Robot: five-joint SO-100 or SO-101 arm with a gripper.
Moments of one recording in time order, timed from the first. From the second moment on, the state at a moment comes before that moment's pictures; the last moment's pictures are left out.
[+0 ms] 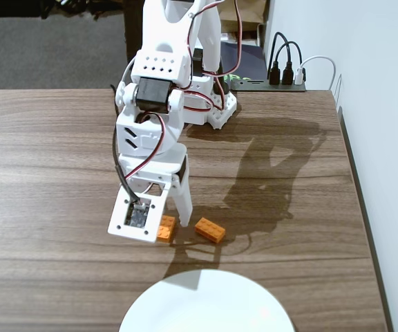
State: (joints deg) arm 12.9 93.8 116.2 57.3 -91.0
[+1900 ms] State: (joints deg) arm 11.5 92.1 118.7 52.9 -89.0
